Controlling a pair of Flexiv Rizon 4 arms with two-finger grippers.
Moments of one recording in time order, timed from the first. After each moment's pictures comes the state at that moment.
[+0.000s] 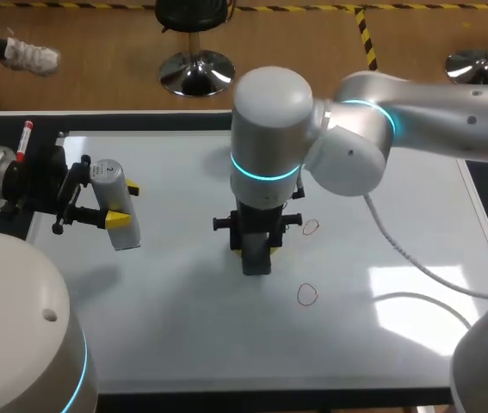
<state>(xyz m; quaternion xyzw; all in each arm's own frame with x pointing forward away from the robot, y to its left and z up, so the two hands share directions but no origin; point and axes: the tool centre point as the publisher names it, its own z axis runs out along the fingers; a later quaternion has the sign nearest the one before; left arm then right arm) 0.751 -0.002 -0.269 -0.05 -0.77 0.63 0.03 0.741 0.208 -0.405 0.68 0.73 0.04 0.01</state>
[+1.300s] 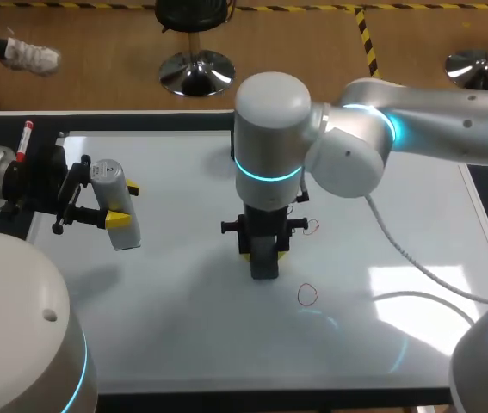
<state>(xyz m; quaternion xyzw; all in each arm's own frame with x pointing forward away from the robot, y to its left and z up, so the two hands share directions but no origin) 0.751 -0.002 -0.269 -0.05 -0.77 0.63 0.03 0.746 0.187 -0.428 0.69 0.72 0.01 0.01</state>
